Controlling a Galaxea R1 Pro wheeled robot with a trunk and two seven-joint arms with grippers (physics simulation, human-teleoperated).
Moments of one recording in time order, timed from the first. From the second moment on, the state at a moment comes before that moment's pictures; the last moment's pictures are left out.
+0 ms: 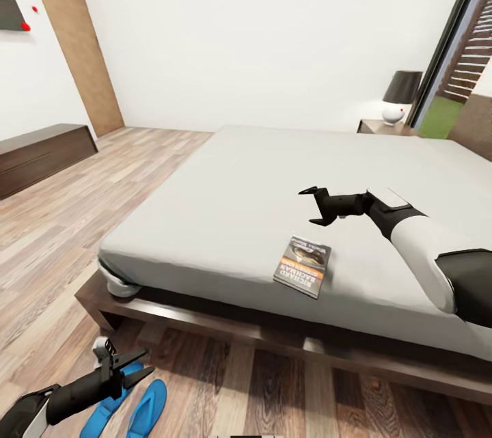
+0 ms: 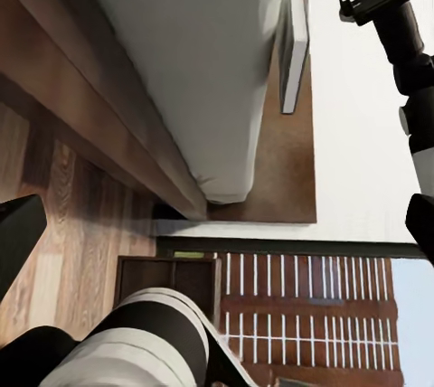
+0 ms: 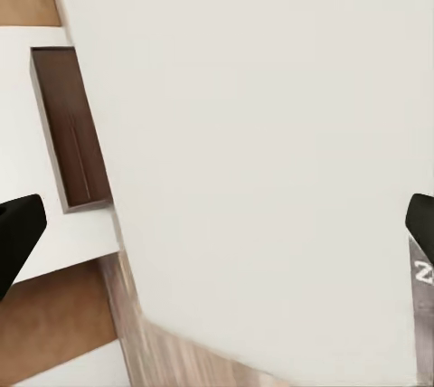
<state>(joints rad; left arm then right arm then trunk) -0.42 0.33 0.17 -0.48 0.32 0.76 -1.57 -1.43 -0.16 0.26 -0.16 -1.56 0.83 -0.19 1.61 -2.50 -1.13</state>
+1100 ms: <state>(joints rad) -0.42 0.33 0.17 -0.48 0.32 0.76 -1.56 -1.42 -0.40 0.26 -0.27 -1.57 0.89 -0.01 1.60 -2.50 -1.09</state>
